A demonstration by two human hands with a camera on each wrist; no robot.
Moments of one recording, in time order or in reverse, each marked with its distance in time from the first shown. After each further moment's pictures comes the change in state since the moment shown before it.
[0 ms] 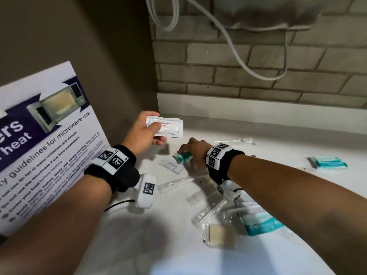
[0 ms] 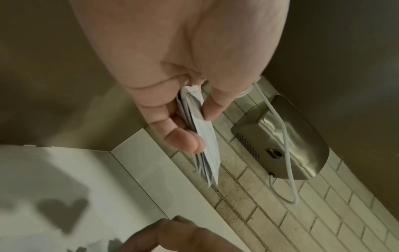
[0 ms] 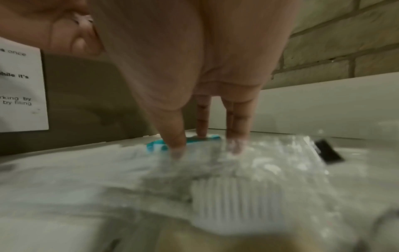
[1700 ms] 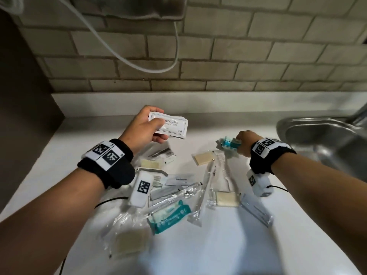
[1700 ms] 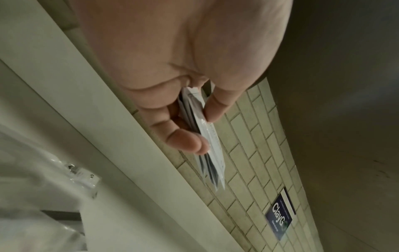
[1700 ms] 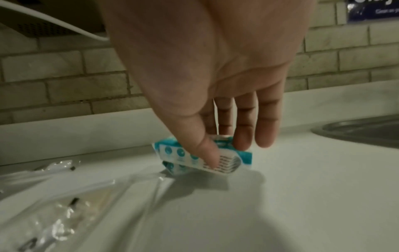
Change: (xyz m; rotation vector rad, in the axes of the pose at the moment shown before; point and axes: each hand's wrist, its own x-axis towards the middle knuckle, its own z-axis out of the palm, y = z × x) left_hand -0.005 0.037 0.226 -0.043 -0.405 -0.004; right_hand -0.198 0.303 -0.010 -0.007 0.071 0.837
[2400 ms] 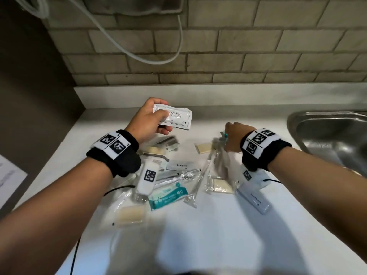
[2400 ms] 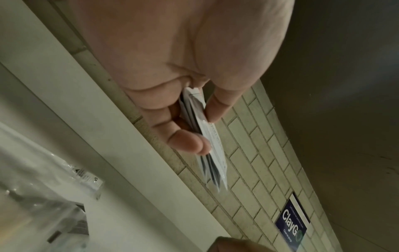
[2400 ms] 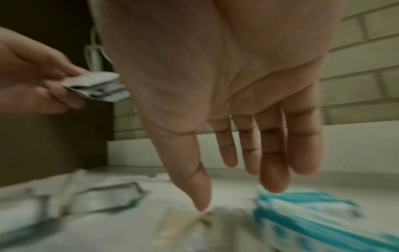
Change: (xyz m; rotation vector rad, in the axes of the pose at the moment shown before) left_hand -0.032 0.015 0.028 0.022 0.082 0.004; right_hand -0.049 -0.024 -0.013 -0.024 0.021 -0.275
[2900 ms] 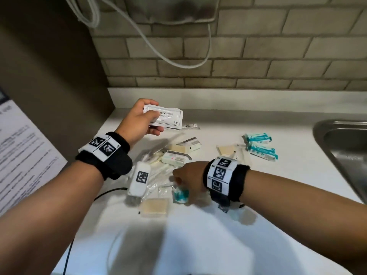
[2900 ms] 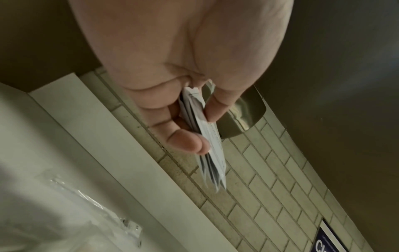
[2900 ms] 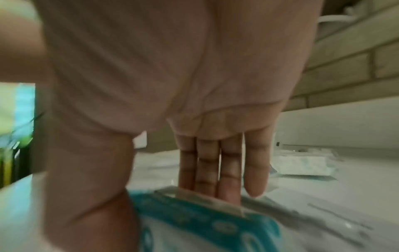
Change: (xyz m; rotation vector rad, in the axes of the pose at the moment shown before) left_hand -0.037 0.000 -0.074 0.005 0.166 0.003; right_hand -0.076 -0.156 0.028 -0.071 -0.315 -0.732
